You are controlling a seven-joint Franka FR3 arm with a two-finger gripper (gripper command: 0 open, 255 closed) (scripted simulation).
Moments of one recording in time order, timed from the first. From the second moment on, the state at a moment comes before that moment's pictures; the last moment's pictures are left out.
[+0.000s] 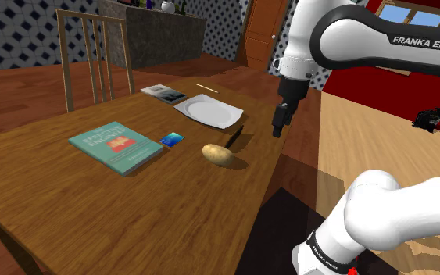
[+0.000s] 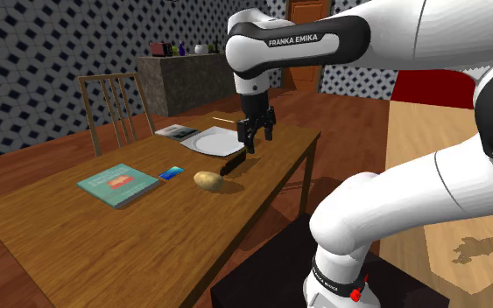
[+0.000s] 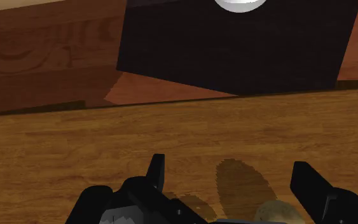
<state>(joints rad) 0.02 -0.76 0.06 -2.43 -0.06 1.56 -0.09</state>
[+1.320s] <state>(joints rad) -0.27 -0.23 0.06 -2.27 0.06 2.06 0.71</state>
